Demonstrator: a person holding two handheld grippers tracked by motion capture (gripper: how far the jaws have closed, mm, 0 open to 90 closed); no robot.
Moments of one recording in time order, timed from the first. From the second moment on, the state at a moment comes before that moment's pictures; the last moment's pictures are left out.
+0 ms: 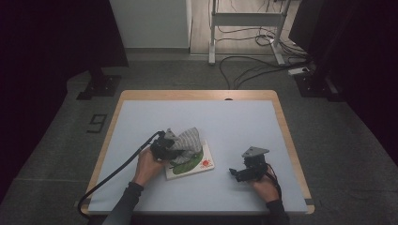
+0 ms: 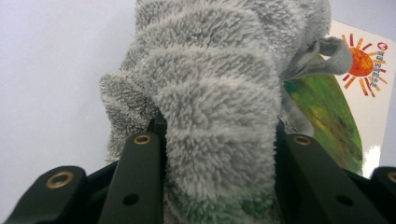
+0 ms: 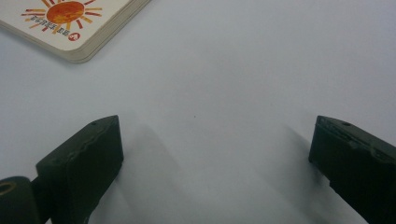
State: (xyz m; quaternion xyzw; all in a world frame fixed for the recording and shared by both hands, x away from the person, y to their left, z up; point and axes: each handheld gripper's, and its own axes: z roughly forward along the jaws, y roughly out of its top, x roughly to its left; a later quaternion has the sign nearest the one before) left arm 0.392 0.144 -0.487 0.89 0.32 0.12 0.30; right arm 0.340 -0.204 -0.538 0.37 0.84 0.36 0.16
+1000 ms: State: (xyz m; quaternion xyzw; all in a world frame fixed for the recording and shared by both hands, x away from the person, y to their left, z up) left arm 0.419 0.070 -0.493 0.90 0.27 0.08 0.32; right arm 0.340 -0.204 -0.538 0.37 0.84 0.36 0.16
